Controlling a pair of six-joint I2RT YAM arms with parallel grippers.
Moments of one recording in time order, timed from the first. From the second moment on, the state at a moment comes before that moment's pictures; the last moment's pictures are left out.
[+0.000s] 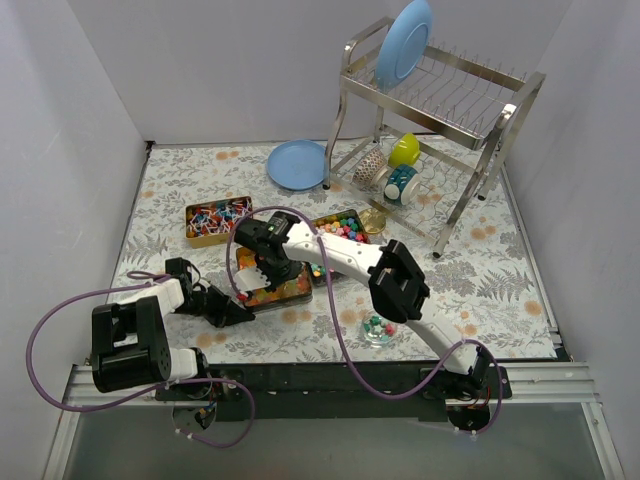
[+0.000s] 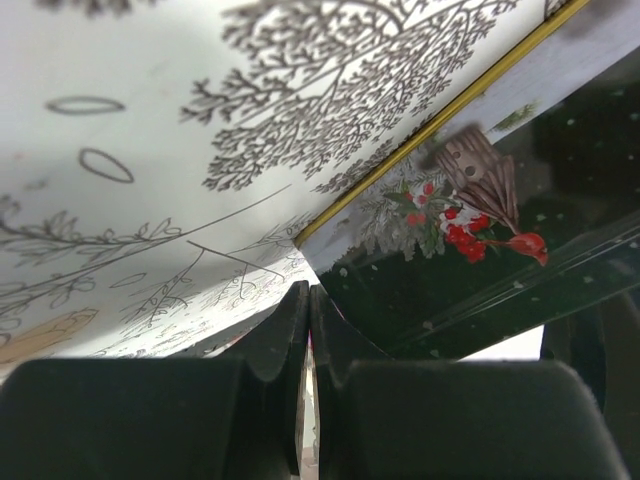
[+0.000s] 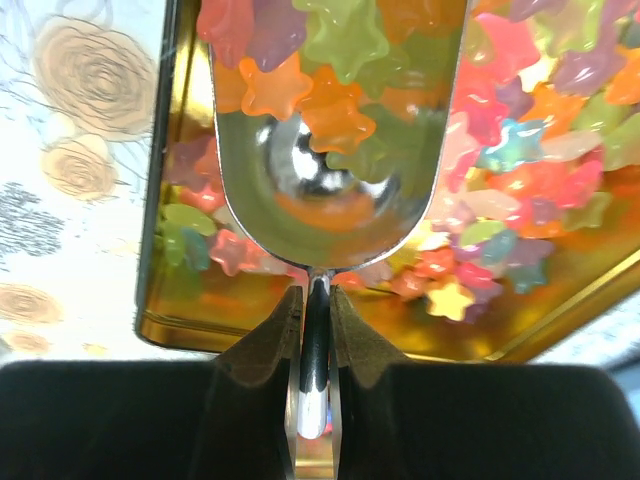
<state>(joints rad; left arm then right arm) 0.19 1.33 0.41 -0.56 0.75 -0.78 1.13 2.36 2.19 -1.27 -0.03 -1.13</state>
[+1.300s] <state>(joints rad) 0.21 1.39 1.13 -0.95 0.87 -0.20 0.92 2.26 1.96 -1.25 -0.62 -1.06</state>
